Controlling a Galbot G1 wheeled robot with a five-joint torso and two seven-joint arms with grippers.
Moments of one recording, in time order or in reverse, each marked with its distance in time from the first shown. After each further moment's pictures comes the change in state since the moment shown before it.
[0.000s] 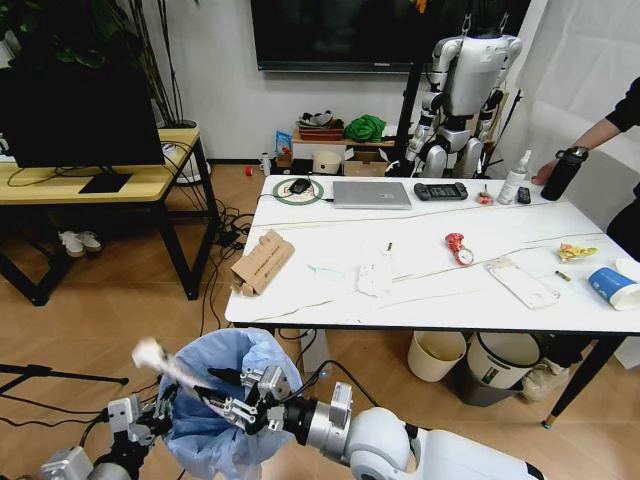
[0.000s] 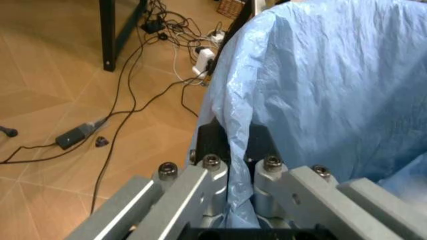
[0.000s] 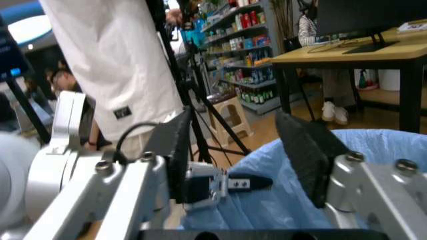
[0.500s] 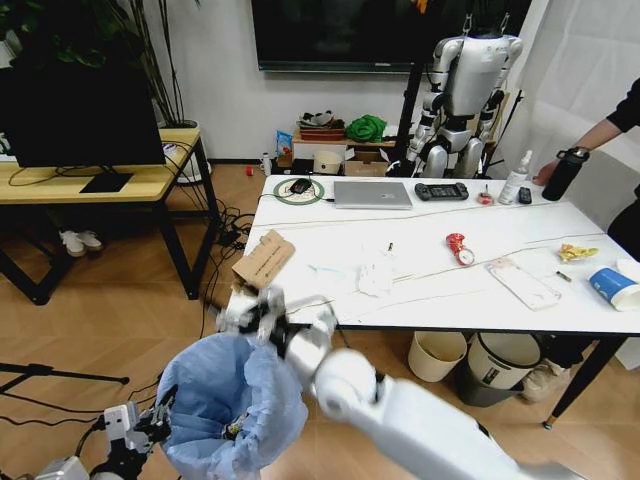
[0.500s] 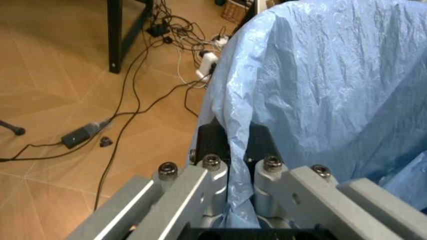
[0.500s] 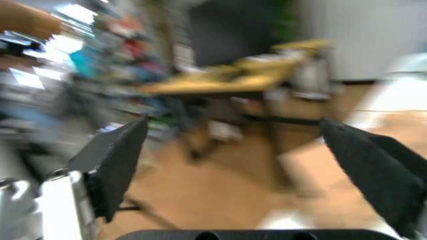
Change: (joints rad) left arm 0.043 -0.051 -0.023 -0.039 0.018 -0.015 0.019; right arm 0.150 0.285 0.263 -0.240 -0.015 -0.268 0.379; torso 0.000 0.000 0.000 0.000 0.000
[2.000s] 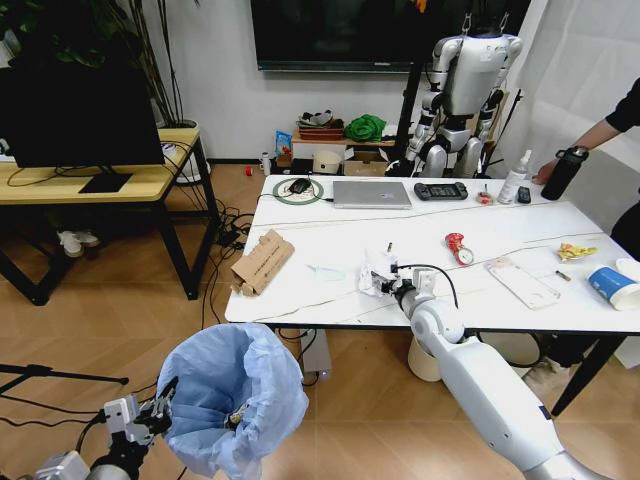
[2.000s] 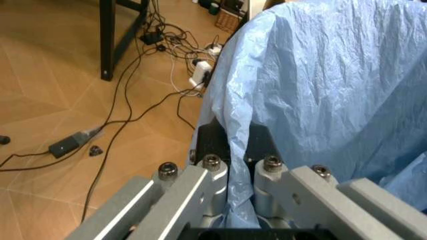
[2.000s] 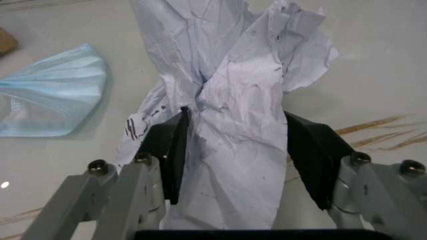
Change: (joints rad) left arm -0.045 0.003 0.009 0.029 -0.014 -0.009 0.014; right arm -0.121 -0.125 0.460 -0.221 -0.049 -0.288 0.017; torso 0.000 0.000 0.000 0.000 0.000
